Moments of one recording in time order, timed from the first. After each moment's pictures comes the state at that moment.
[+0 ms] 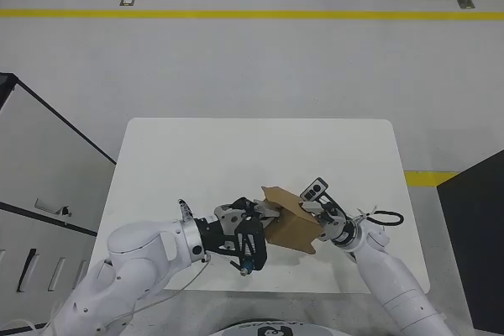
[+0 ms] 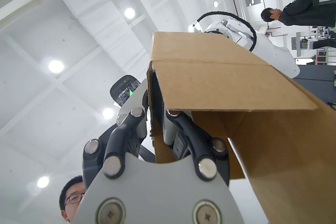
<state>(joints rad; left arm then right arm) 1.55 -0.96 -1.17 -2.35 1.77 -0.69 -0.12 -1.48 -1.22 1.18 -1.40 1.17 0.06 1.45</state>
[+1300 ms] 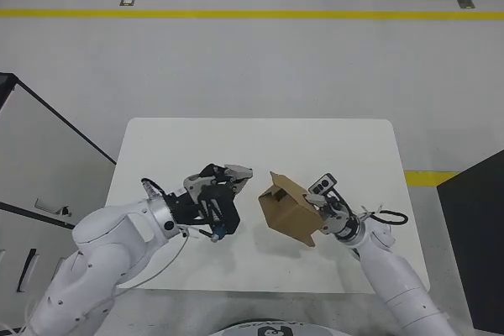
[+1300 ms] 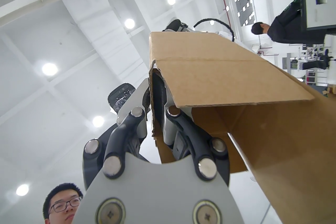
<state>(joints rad) 1.54 -0.95 -1.34 -2.35 1.73 -0.60 -0.09 -1.48 -1.21 1.22 -1.37 1.13 -0.02 1.38</state>
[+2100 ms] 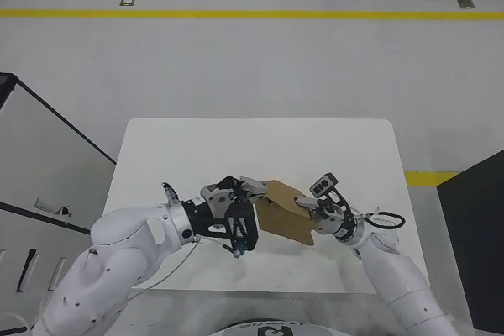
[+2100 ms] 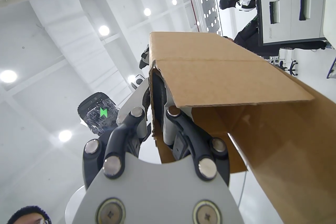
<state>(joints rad) 1.50 -0.96 -1.23 -2.35 1.85 -0.70 -0.11 -1.49 -1.20 1.24 -1.41 1.00 -0.08 1.32</state>
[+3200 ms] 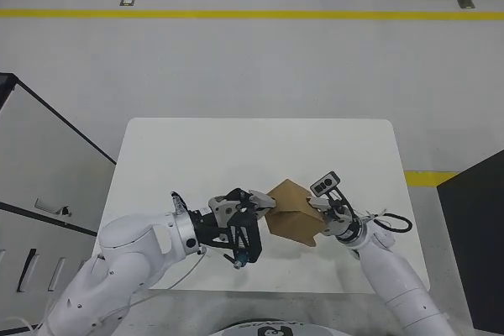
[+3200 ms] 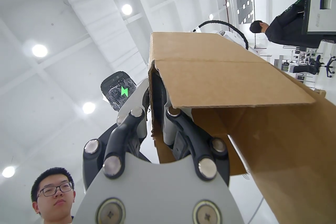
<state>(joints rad) 1.53 -0.96 -1.20 -2.35 1.77 -0.69 -0.09 -1.48 -1.21 1.22 -1.40 1.16 -0.09 1.45</state>
